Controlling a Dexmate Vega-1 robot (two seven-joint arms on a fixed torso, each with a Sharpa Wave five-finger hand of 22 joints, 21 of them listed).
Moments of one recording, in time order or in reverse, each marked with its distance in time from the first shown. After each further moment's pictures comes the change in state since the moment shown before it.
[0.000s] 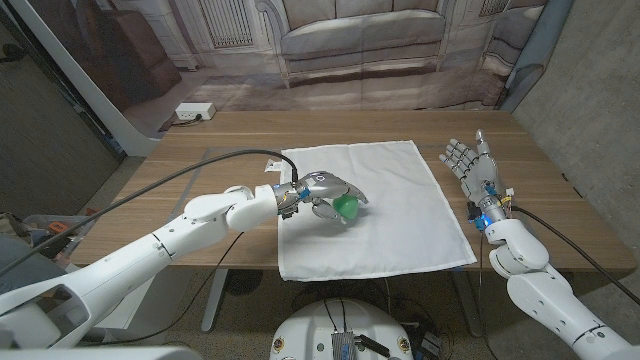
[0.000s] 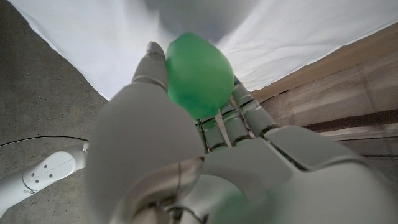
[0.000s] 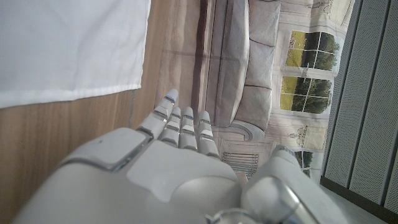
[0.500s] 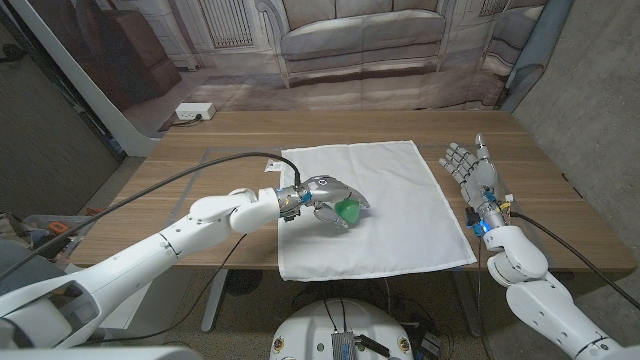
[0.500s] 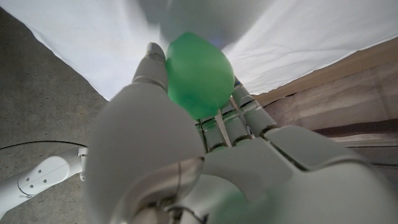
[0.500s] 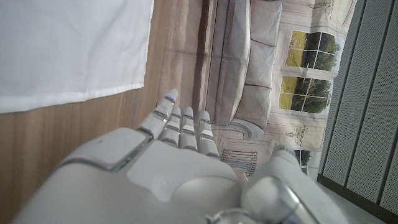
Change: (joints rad) left arm -0.035 -0.045 0.042 0.094 0.015 -0.062 0.035; left_hand -0.001 0.001 0.000 0.017 0.000 0.004 -0.004 0.000 0.000 -0.001 0.002 0.004 0.000 0.000 0.000 0.000 0.000 -0.001 -0.001 0.000 0.000; right arm -0.055 0.007 0.009 -0.050 -0.036 0.006 -0.051; right_hand 0.000 0.000 0.000 0.000 0.000 0.000 0.000 0.000 0.000 0.005 0.005 0.000 0.000 0.000 0.000 0.000 0.000 0.000 0.000 0.000 0.000
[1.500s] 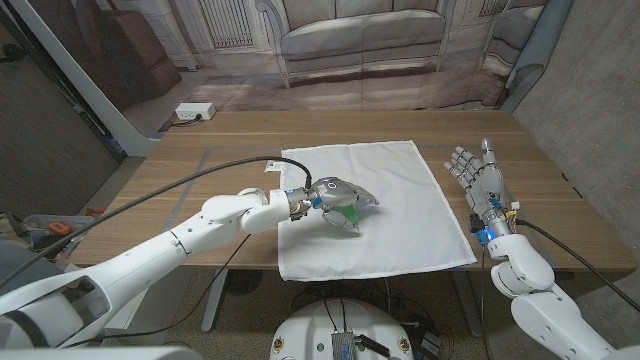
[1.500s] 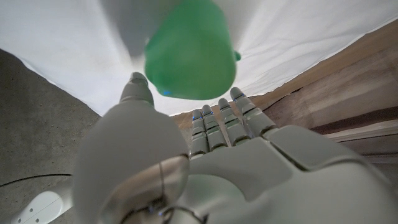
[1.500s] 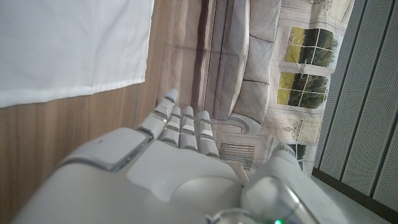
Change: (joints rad) left arm -0.031 -0.007 0.047 -0.053 0.137 0.077 -0.022; left_hand -0.275 -0.018 -0.102 0.124 0.044 -0.243 0.033 -0.025 0.000 -0.261 0.061 -0.012 -0.005 -0.264 0.018 -0.007 0.003 -0.199 0.037 -0.059 0.000; right arm -0.071 0.013 0.031 -0.051 -0.027 0.014 -0.031; right_hand 0.000 0.000 0.000 0.000 0.000 0.005 -0.005 0.000 0.000 0.006 -0.005 0.000 0.000 0.000 0.000 0.000 0.000 0.000 0.000 -0.008 0.000
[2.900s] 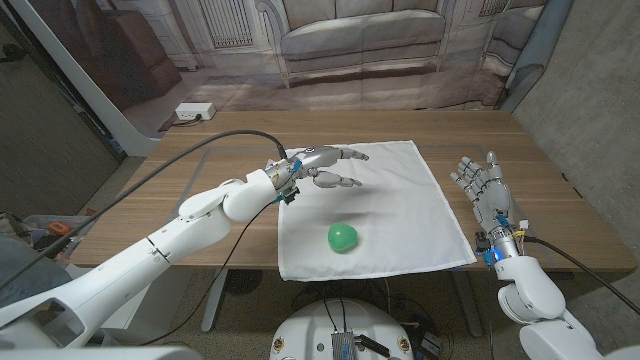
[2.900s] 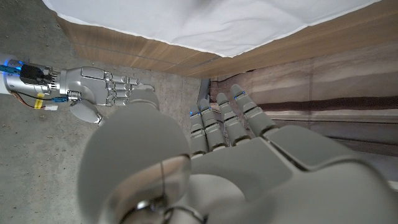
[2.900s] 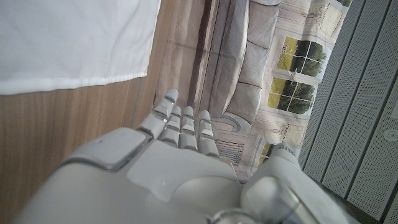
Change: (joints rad) left arm 0.153 0.024 -0.209 -0.178 -0.414 0.200 0.010; left_hand 0.008 0.042 0.029 -0.013 0.000 0.079 -0.015 0.038 -0.002 0.099 -0.020 0.042 -0.004 0.079 -0.010 0.021 -0.005 0.015 -0.003 0.032 0.002; right arm -0.129 0.031 0.041 -0.047 -0.137 0.072 -0.041; right_hand 0.004 0.004 0.004 -0.004 0.000 0.004 0.004 0.000 0.000 0.007 -0.007 -0.008 0.000 0.007 -0.007 0.000 0.000 0.007 0.000 0.000 0.000
